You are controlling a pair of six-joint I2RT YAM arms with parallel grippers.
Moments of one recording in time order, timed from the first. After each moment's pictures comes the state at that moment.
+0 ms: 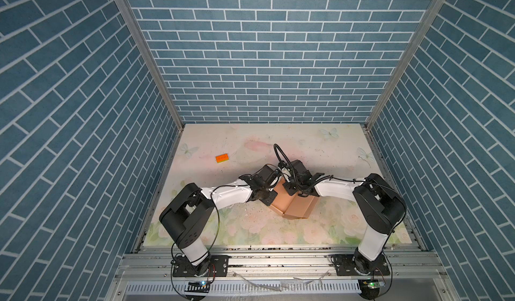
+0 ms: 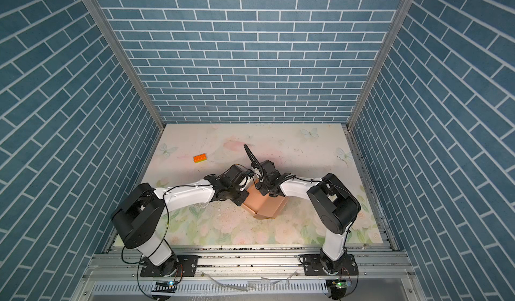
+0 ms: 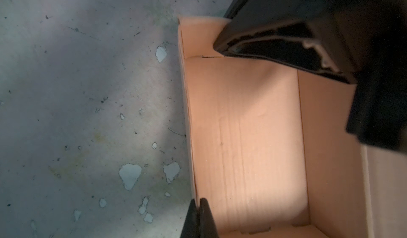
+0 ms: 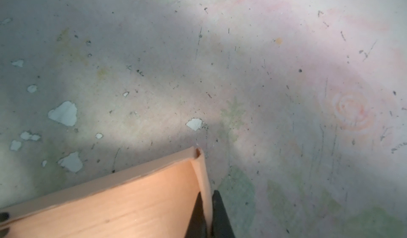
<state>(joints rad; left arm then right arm) -0.78 1.67 0.96 -0.38 0.02 -0.08 0.77 1.80 0.97 -0.12 0.05 -0.03</state>
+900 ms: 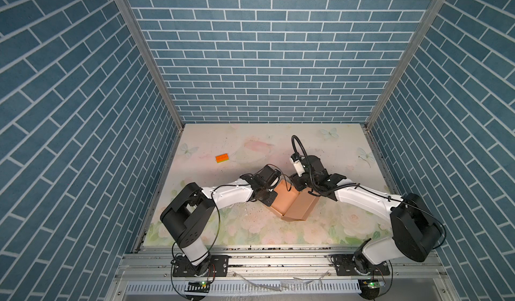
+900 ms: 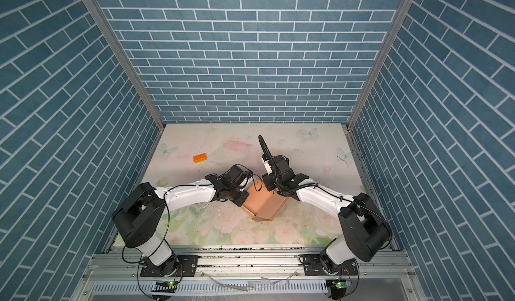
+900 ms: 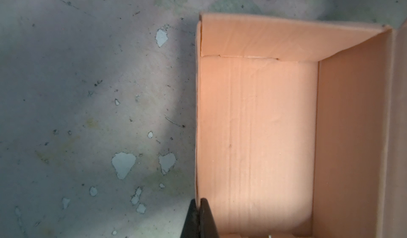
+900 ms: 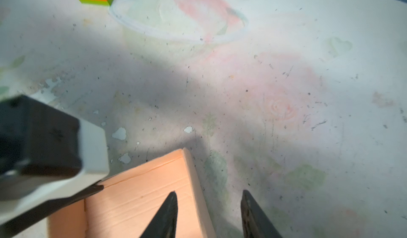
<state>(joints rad) -0.79 1.68 0.98 -0.43 0.01 -0.16 0.71 1.46 0.89 -0.19 0.05 0.10</state>
